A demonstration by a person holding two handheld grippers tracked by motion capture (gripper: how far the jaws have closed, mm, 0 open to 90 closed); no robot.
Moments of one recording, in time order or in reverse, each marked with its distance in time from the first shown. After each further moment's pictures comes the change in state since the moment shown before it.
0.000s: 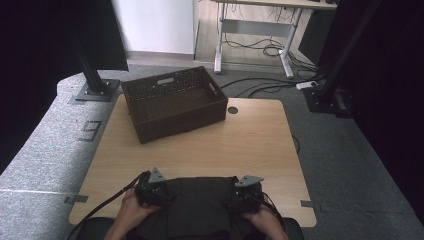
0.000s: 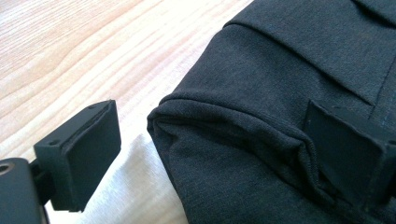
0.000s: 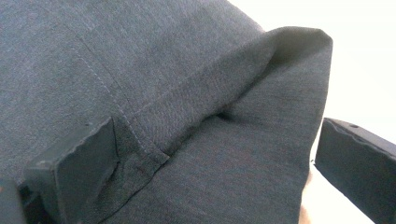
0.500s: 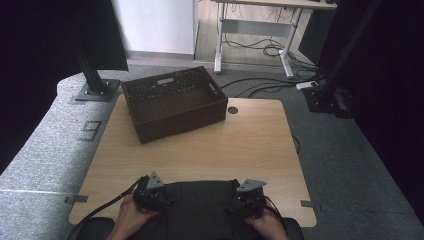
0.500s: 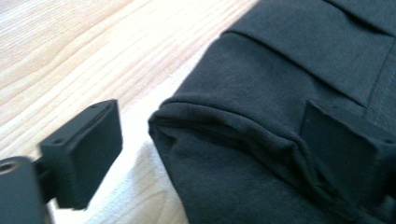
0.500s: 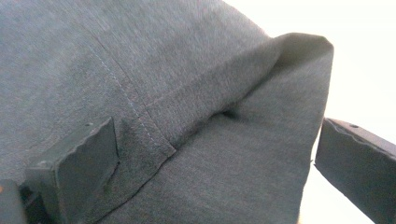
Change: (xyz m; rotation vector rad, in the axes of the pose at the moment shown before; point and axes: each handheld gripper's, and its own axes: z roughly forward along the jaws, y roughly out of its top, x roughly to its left) left arm -0.005 -0.003 -0.010 -0.020 -0.009 -0.015; right arm 0.004 -0.002 -0.014 -0.016 0.038 -0.034
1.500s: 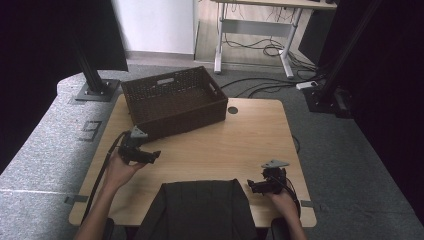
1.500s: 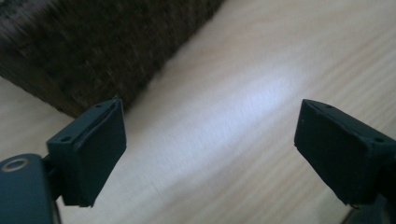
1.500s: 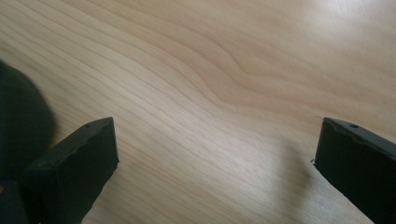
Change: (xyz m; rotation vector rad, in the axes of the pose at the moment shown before) left arm 0.119 0.084 -0.029 -0.044 0.156 -0.113; right arm -0.103 -0.015 0.004 -0.003 -0.237 0.191
